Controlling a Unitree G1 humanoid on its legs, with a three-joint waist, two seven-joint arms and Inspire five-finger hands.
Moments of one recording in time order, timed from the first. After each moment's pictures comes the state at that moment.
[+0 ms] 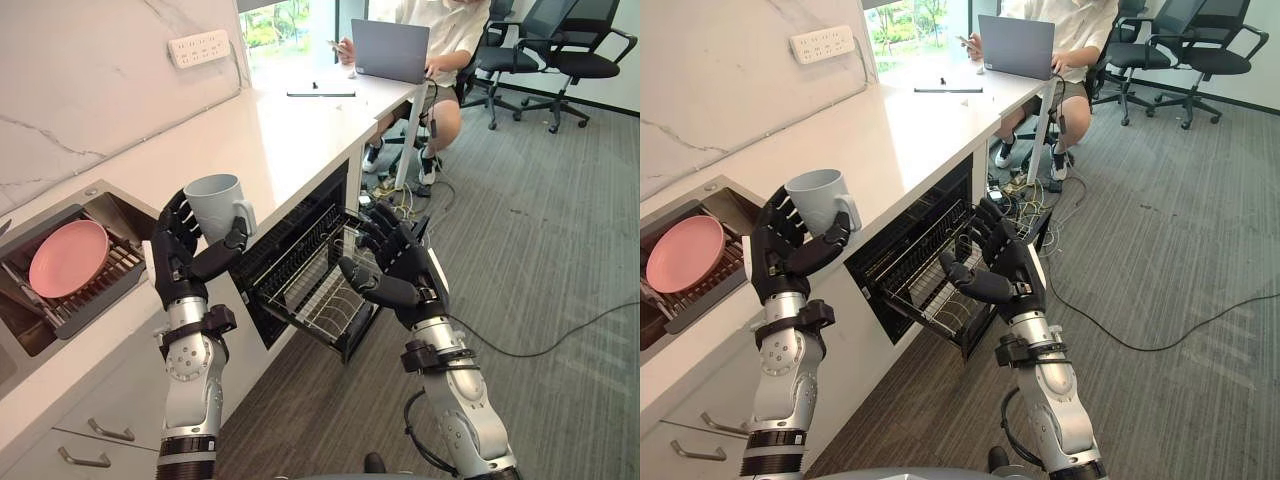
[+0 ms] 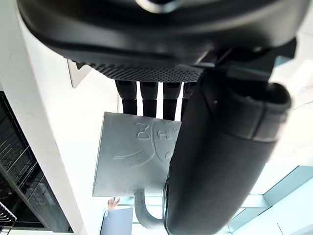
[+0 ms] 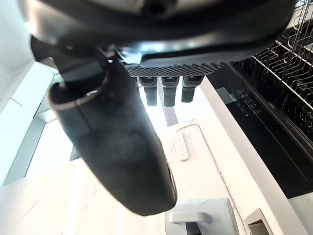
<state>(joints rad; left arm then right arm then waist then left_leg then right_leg) -0.03 0.07 0.10 -0.06 -0.17 -0.19 0.28 0.09 -0.12 0.23 -0.18 0.44 -0.14 0.06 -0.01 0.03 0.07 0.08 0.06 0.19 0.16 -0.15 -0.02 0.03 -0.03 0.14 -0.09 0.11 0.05</state>
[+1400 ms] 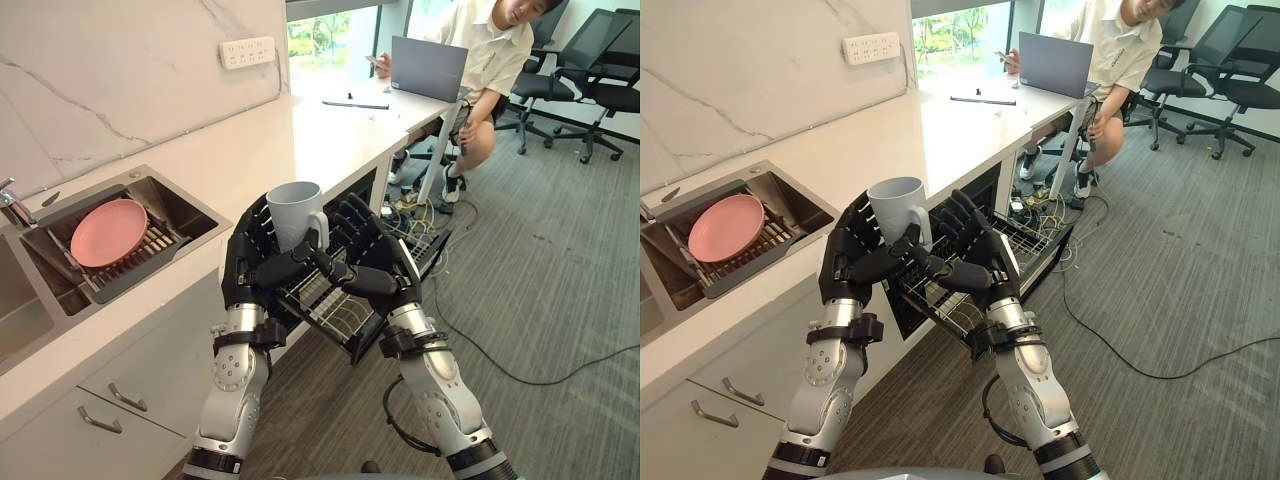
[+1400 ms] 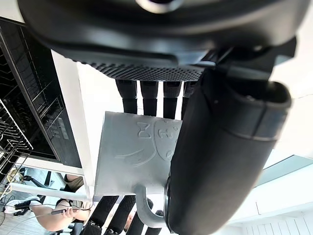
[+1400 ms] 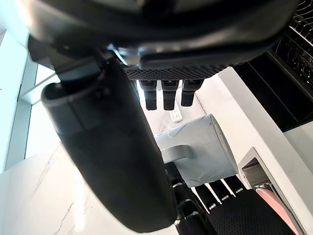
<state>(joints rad) 0.03 0.06 -0.18 -0.13 -0.27 -0.20 0.22 -0.03 -0.11 0.32 -0.05 0.61 -0.16 0.04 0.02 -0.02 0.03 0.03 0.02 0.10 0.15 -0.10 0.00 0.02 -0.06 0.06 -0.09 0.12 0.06</state>
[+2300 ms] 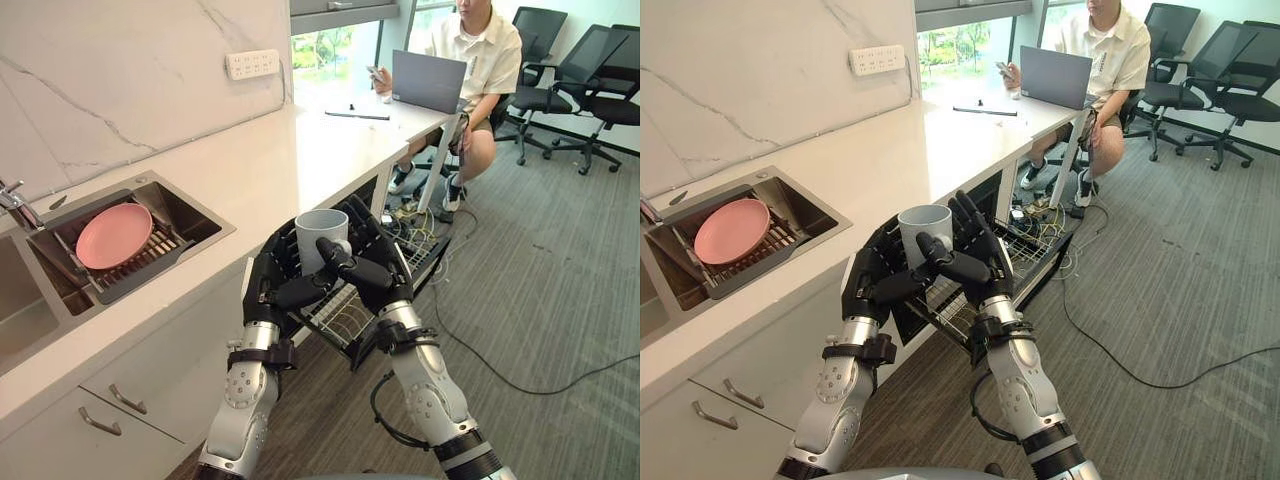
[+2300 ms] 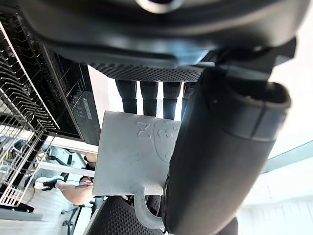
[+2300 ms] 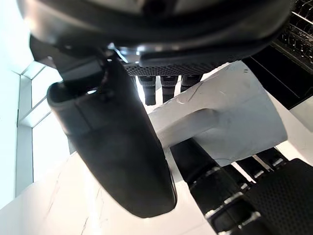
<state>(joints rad) 0.10 0.06 -0.26 -0.11 -0.20 -0.19 0.17 -0.07 -0.06 0.32 0.04 0.71 -0.17 0.04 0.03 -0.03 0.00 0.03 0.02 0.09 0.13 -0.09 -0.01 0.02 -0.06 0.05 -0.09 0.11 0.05</state>
